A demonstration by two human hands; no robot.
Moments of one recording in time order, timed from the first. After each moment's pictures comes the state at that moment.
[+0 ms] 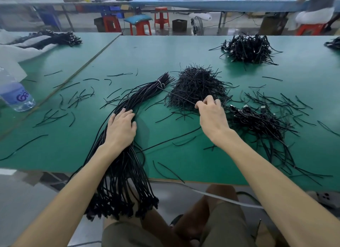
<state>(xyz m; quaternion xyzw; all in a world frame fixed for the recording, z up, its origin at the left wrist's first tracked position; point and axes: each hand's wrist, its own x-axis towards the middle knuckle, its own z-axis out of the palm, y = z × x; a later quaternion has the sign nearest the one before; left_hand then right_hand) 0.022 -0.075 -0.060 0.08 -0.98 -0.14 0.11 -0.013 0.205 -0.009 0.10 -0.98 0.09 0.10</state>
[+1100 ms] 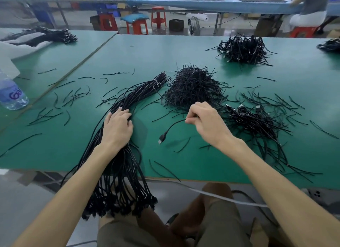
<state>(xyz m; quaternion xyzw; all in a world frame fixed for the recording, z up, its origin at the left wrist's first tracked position) 0.028 -0.069 -0.055 0.07 -0.98 -0.16 0.14 0.015 0.221 -0.005 0.25 -0.91 0.32 0.10</state>
